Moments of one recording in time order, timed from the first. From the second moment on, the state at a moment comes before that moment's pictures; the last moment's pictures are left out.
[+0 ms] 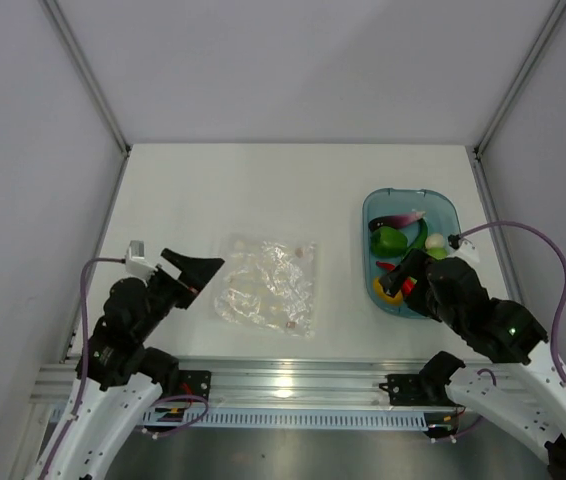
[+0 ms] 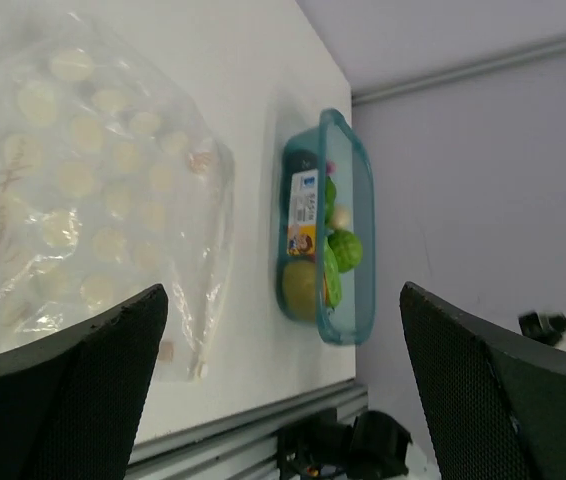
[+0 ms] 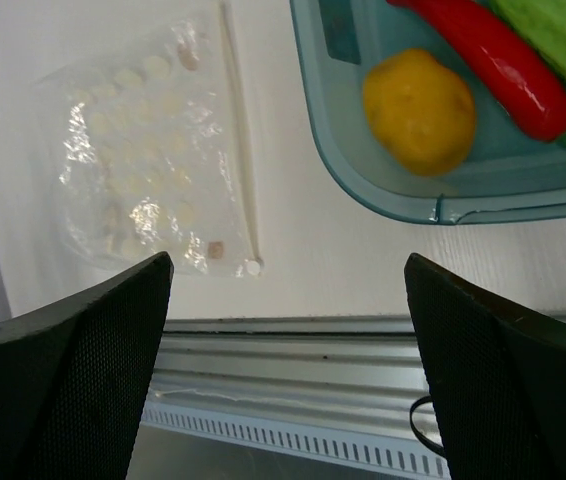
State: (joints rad) left arm -0.37 0.28 0.54 -0.52 0.04 -1.13; right arm 0.72 0.61 0.93 -1.02 0.34 0.99
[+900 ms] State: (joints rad) left arm -0.93 1.23 1.06 -0.56 -0.26 -0.75; right arm 0.71 0.81 0.96 -0.99 0.25 0.98
